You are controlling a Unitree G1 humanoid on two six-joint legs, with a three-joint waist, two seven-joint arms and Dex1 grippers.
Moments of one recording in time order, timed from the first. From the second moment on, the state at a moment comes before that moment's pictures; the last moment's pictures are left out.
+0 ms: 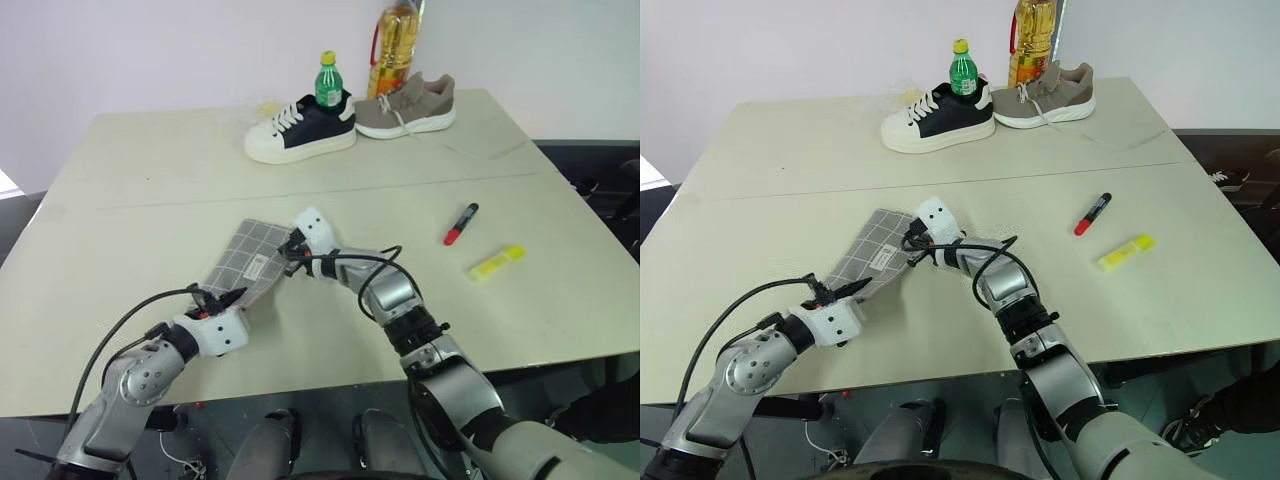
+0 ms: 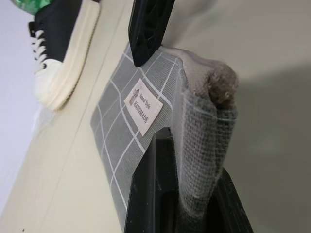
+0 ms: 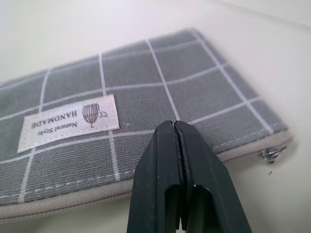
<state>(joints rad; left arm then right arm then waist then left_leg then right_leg) 0.16 0.55 -0.04 -0.28 0.29 -0.15 -0.41 -0.71 0.00 0.24 0.42 0.06 0.44 0.55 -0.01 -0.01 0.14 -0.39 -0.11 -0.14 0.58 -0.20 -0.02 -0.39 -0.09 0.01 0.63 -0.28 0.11</state>
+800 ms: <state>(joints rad) -0.06 0.26 -0.05 -0.26 -0.21 0.12 -0.48 -0.64 -0.41 -0.07 0.00 0.28 0.73 0.63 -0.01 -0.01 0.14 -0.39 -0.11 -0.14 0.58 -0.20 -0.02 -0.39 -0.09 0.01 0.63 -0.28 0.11</state>
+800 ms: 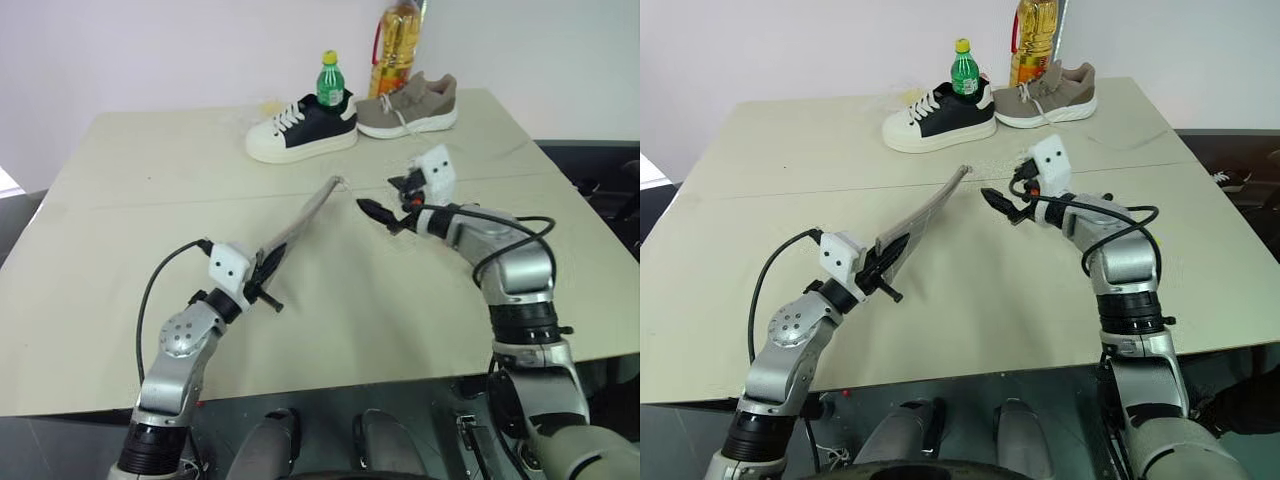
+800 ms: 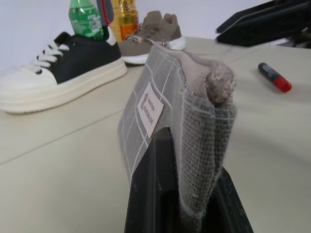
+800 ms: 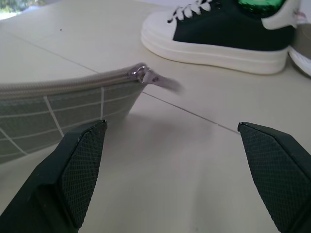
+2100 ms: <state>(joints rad) -0.01 0.36 -0.05 -0.30 -0.31 0.14 -0.62 -0.62 -0.46 0.19 0.02 0.13 0.56 0.70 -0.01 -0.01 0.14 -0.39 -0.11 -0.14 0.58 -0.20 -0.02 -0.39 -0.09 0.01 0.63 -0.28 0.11</state>
